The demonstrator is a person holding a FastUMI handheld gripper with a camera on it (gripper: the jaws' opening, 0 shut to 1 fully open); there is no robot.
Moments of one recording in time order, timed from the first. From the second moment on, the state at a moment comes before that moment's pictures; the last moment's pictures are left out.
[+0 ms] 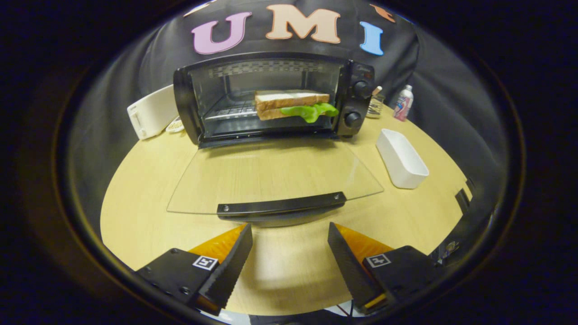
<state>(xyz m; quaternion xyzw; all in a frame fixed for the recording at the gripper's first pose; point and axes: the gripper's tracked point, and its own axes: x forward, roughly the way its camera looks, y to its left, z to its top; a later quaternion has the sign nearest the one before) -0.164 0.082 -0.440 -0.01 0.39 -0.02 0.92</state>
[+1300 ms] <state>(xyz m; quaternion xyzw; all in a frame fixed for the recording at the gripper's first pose) -0.052 0.122 -0.307 0.07 0.24 0.03 0.97</state>
